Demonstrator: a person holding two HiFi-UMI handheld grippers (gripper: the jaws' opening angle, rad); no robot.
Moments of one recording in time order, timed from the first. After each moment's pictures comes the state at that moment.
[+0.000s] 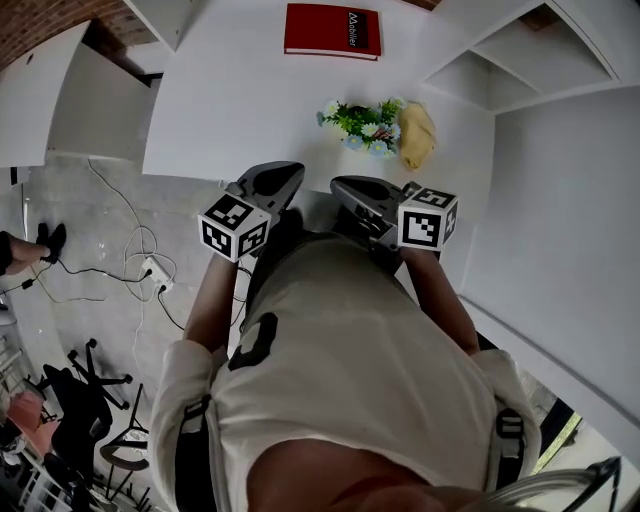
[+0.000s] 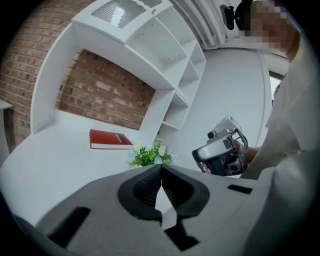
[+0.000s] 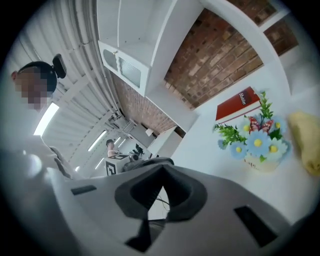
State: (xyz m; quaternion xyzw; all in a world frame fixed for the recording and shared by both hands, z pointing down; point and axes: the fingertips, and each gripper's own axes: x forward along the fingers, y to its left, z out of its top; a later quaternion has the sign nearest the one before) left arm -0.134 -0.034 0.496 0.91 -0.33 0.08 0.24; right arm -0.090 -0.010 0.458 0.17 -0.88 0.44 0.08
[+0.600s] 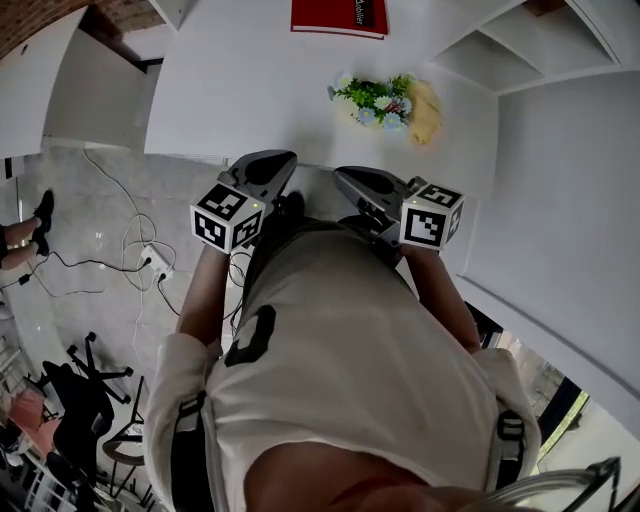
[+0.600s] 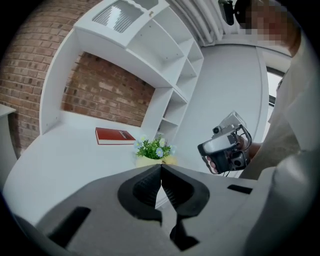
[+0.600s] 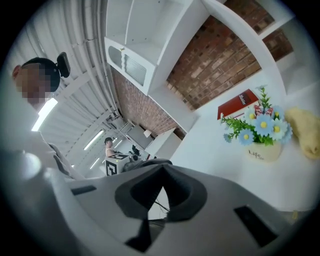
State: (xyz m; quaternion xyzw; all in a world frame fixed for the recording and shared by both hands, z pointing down) left arm -0.168 -0.001 0.509 0.91 -0.33 0.11 0.24; right arm -0.108 0.024 0.460 0.20 -0.88 0.42 0.07
